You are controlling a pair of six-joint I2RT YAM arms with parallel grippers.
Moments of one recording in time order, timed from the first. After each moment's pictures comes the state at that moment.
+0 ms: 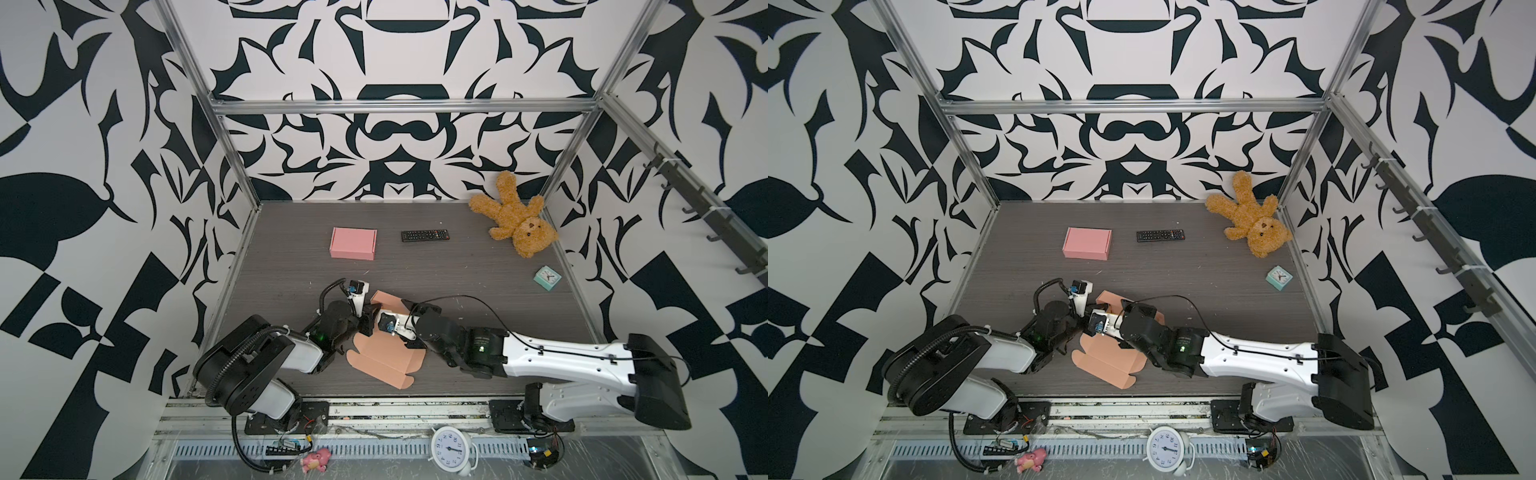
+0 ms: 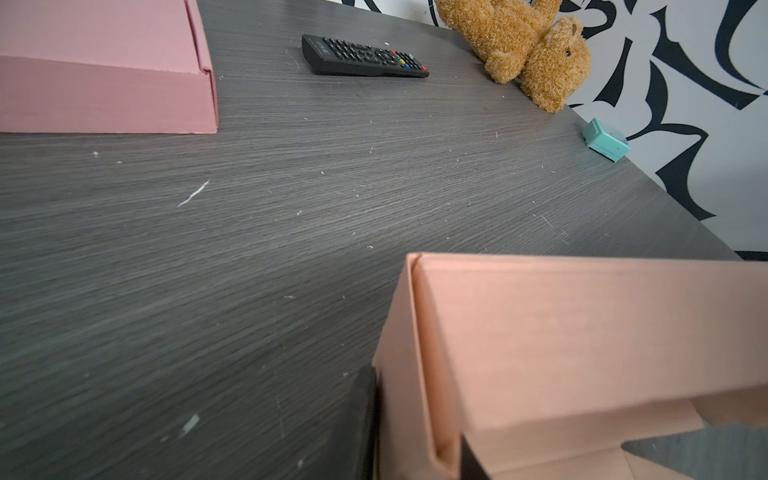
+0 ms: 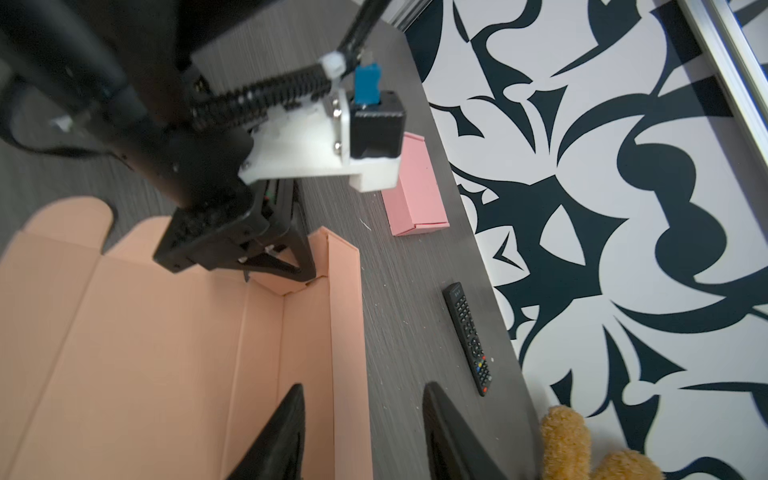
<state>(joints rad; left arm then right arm) -0.67 1.49 0.22 0.89 0.09 -0.34 1.23 1.22 0.81 -0.13 0.48 -0.45</state>
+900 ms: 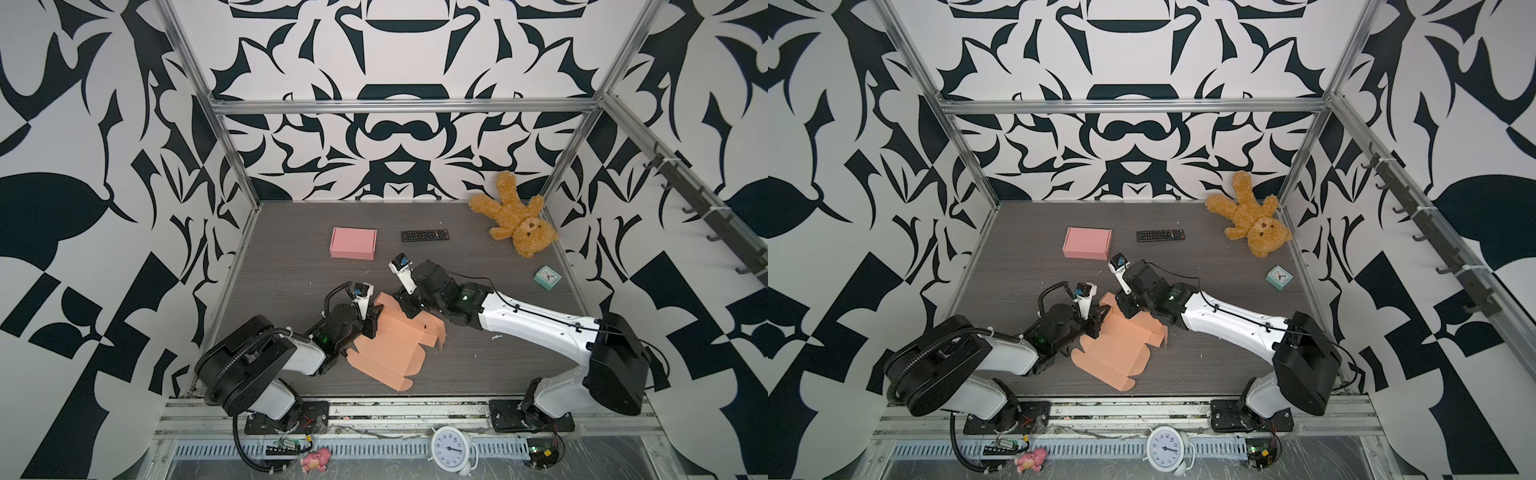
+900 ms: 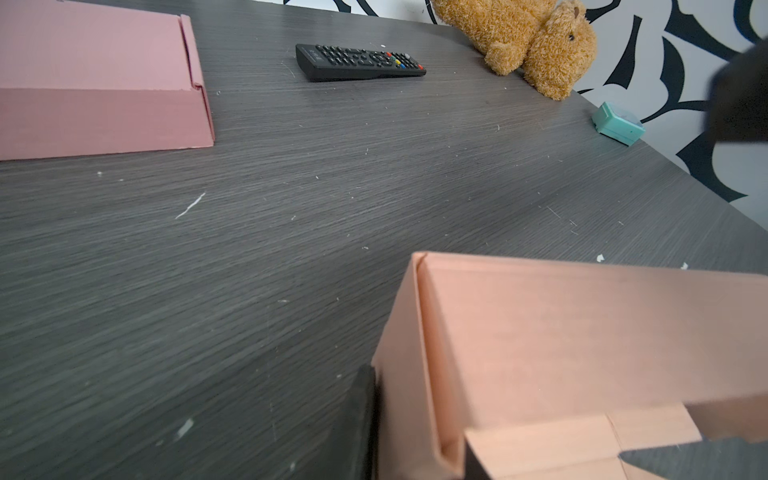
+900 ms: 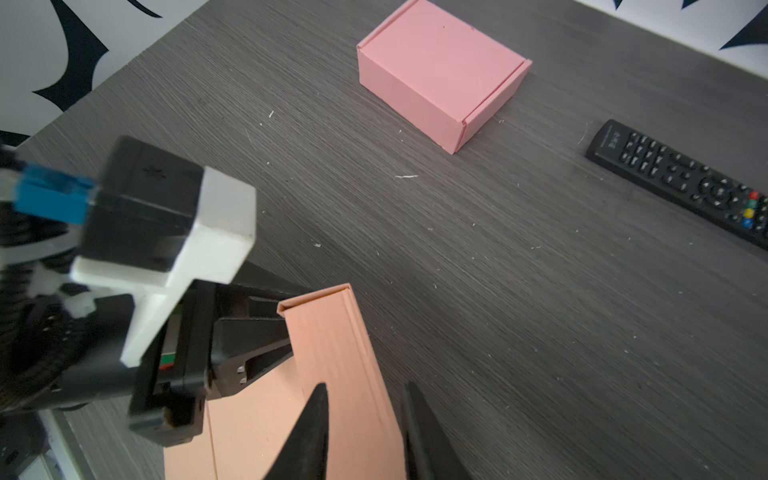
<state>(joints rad) -0.73 1.50 0.22 0.89 0.00 -0.30 0.91 1.49 1.04 -0.28 0.03 0.21</state>
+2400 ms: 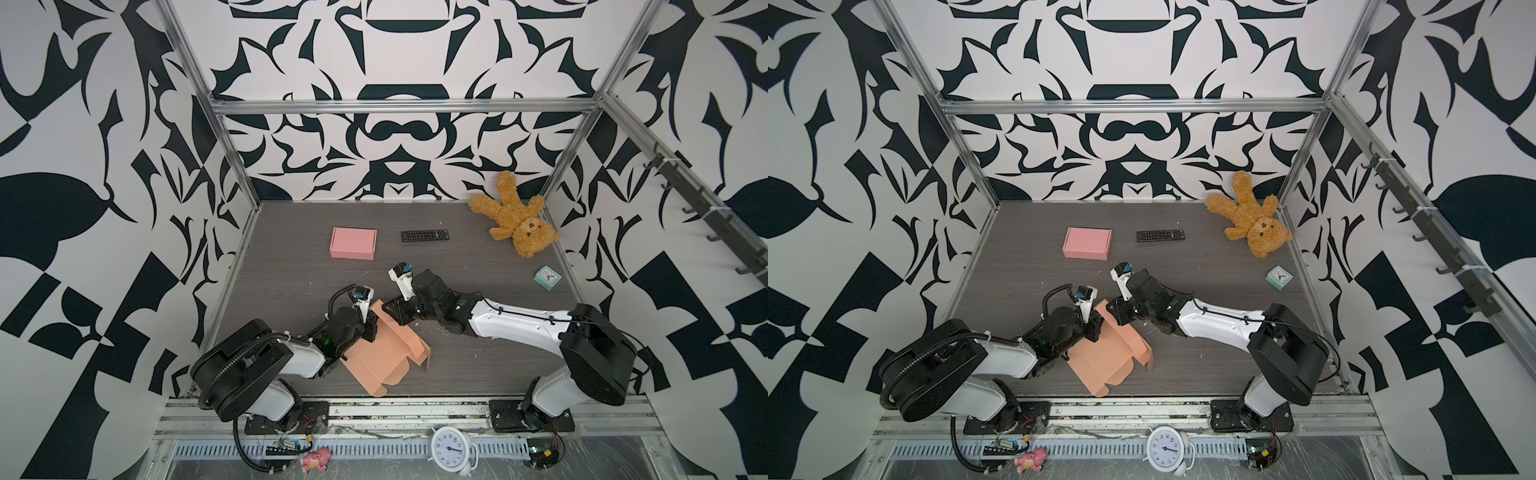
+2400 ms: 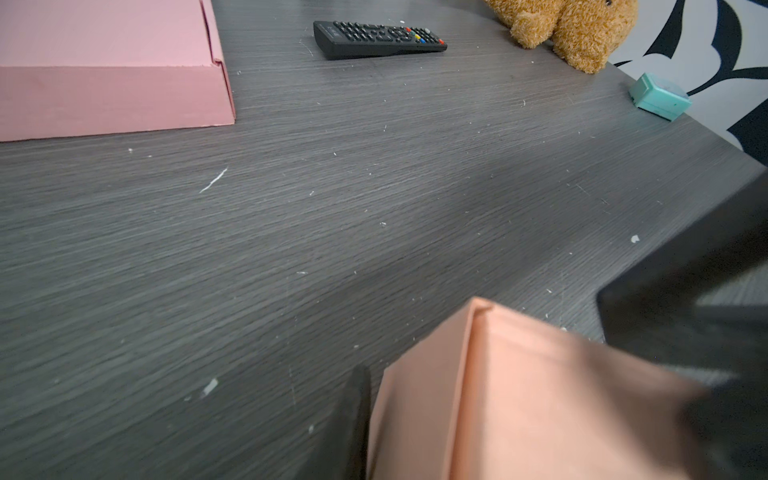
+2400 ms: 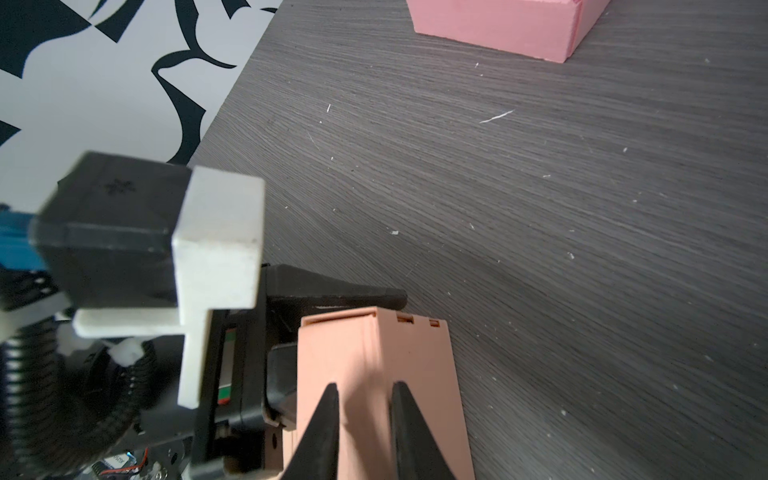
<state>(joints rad) -0.77 1.47 0.22 0.81 -0.09 -0.29 0.90 1.55 0.88 0.02 -0.20 0.51</state>
